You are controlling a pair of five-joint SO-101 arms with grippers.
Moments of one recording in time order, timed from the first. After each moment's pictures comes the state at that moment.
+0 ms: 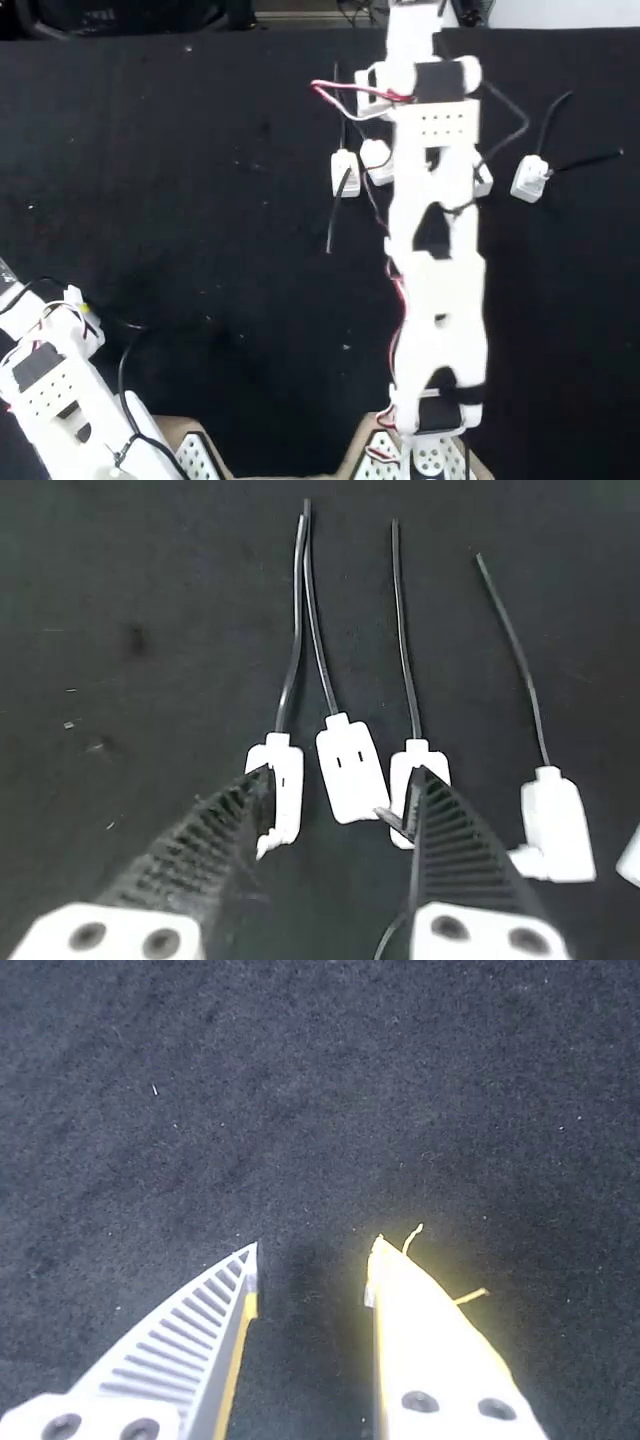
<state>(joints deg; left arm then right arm) -47.5 -62.9 80.0 47.3 1.6 -5.1 39.5 -75.2 99.4 -0.9</state>
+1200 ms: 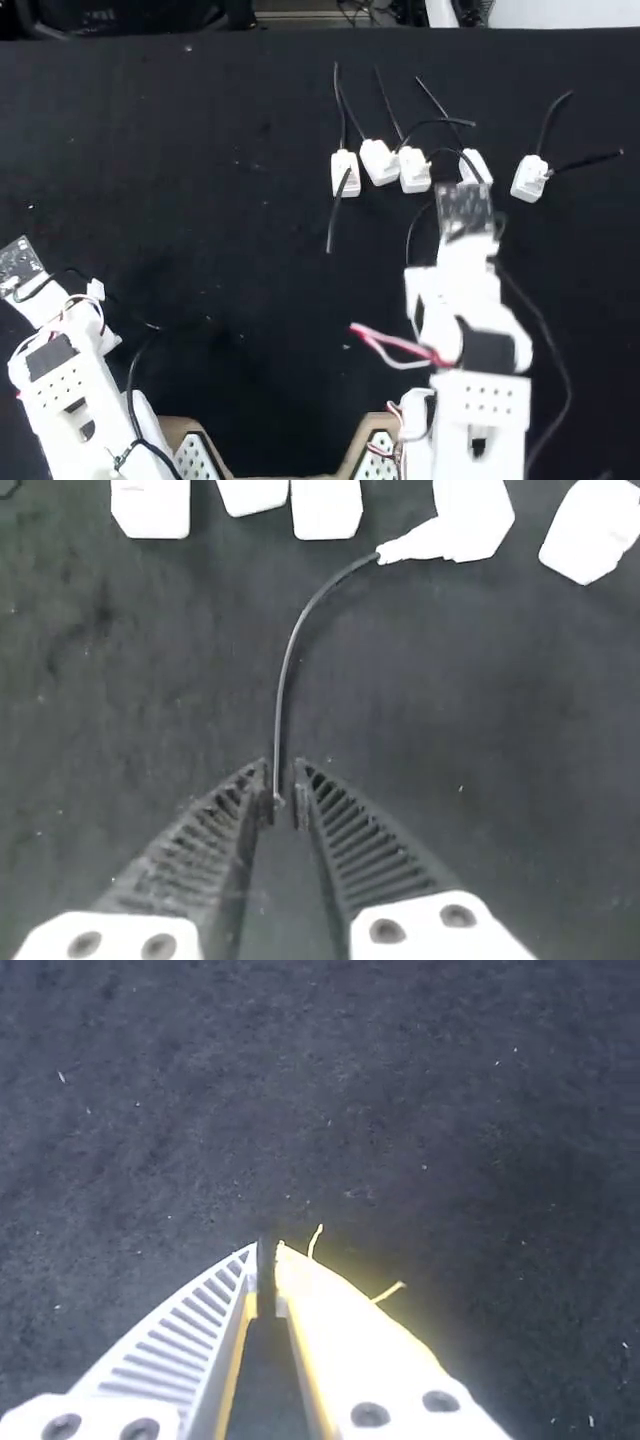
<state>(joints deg) -40.2 -63.2 80.0 50.1 1.7 7.2 -73.1 70.7 62.2 10.2</state>
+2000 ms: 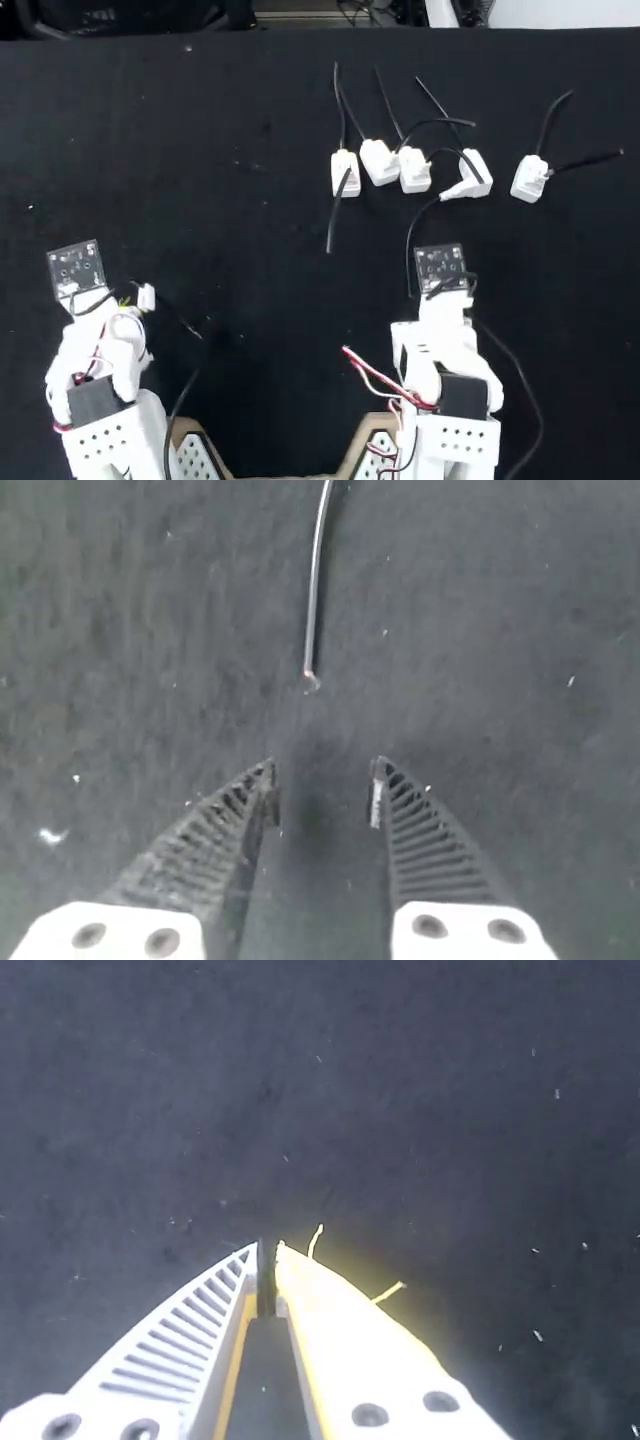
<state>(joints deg) -26.4 -103.7 93.1 65.7 -5.4 7.6 -103.1 96.4 74.0 9.6</state>
